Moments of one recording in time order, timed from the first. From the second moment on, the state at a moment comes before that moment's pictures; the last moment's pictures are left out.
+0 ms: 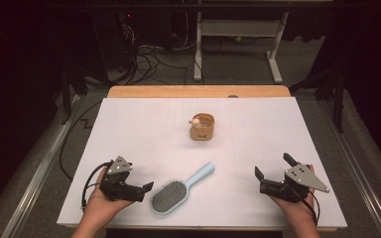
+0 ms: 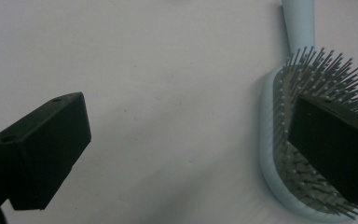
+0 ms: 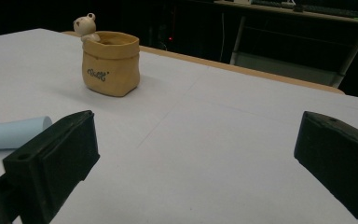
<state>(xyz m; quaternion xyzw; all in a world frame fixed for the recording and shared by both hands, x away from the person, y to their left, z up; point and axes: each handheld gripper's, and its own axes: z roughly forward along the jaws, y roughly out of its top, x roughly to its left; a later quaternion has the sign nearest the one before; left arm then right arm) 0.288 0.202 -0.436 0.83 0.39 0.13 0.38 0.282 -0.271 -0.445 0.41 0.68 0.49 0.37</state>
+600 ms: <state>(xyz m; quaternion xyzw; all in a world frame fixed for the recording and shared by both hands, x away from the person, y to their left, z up) 0.270 0.157 -0.436 0.86 0.32 0.11 0.38 0.283 -0.270 -0.445 0.41 0.68 0.48 0.37</state>
